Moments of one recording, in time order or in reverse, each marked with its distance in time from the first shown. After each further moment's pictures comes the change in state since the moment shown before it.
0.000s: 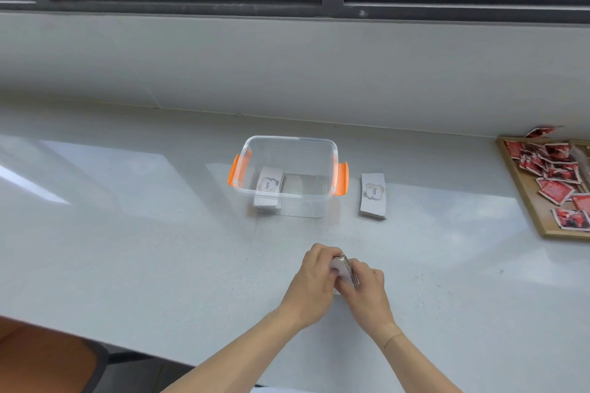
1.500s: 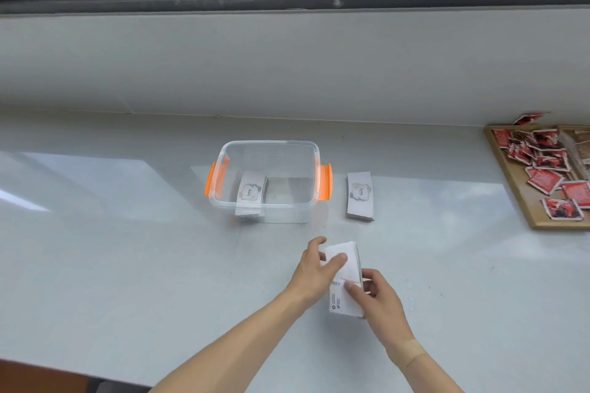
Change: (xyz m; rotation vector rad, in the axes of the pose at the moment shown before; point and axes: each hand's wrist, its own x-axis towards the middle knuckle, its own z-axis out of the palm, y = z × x) left_hand 0.055 0.022 0.006 -0.437 -0.153 -0.565; right_hand 0.001 0.021 -0.033 0.374 0.015 0.289
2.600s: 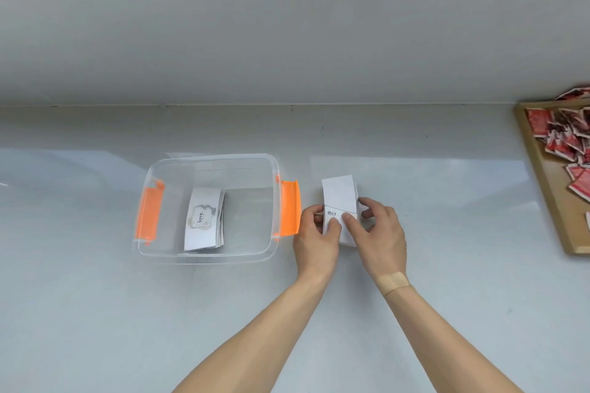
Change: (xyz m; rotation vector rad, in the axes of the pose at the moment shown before) left_hand 0.141 0.061 0.053 -0.137 0.465 0.057; right_hand 0.179 -0.063 -0.040 -0.339 0.298 -0.120
